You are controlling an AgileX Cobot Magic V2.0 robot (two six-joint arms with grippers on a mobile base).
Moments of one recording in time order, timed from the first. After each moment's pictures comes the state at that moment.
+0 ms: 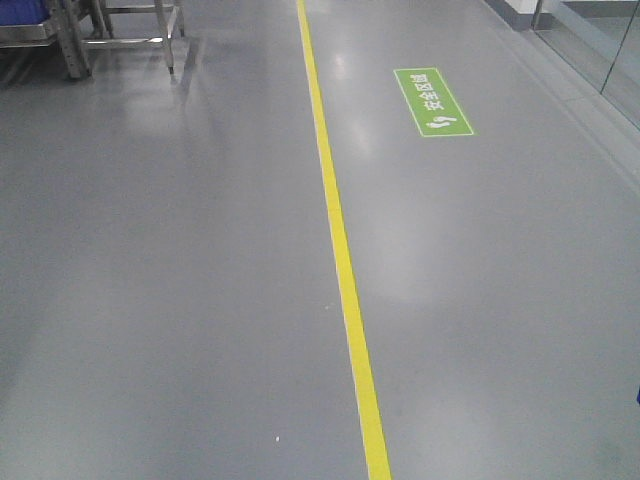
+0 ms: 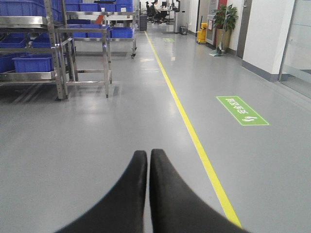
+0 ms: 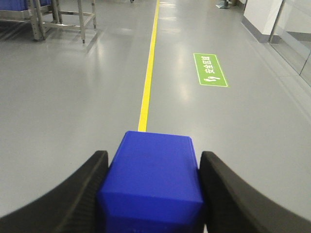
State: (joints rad) left arm 0.04 -0.01 0.03 -0.06 0.15 0.03; right arm -0.09 0.10 -0.40 0.25 0.69 -0.33
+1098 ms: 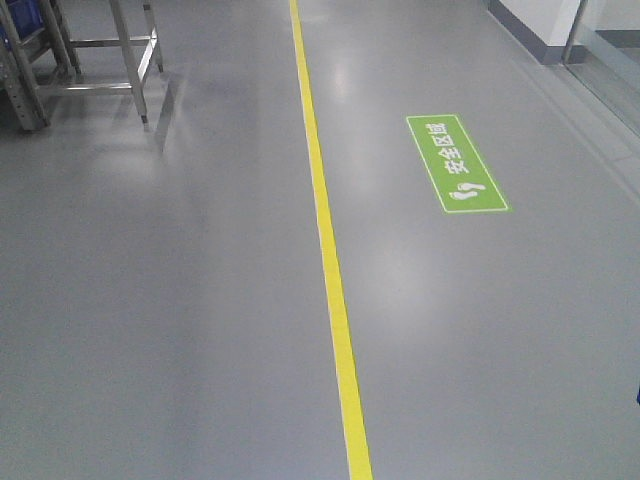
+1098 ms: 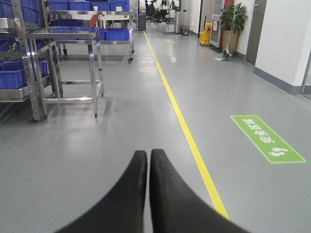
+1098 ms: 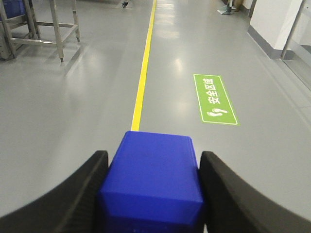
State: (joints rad) left arm 0.04 -0.01 0.03 -0.06 0.15 0.03; right arm -0.09 0.10 -0.40 0.25 0.69 -0.33
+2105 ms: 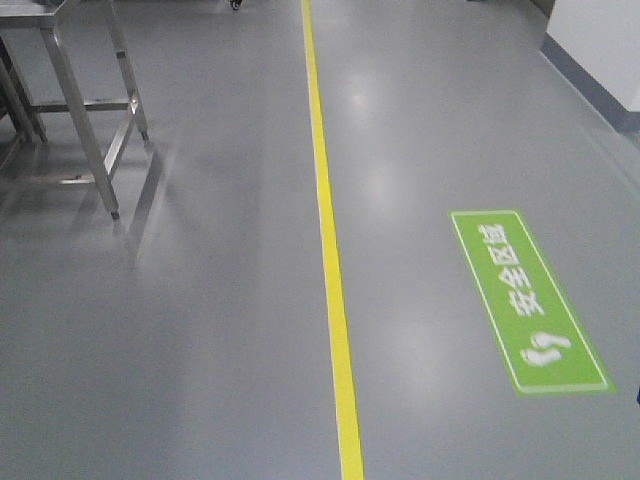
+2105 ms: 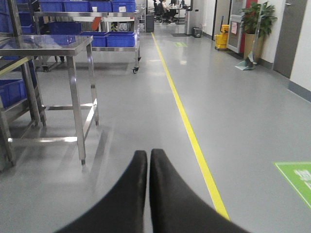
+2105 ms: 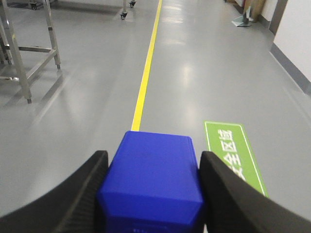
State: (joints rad) left arm 0.04 -0.01 0.03 -0.06 0.15 0.03; right arm -0.09 0.10 -0.40 0.25 0.69 -0.33
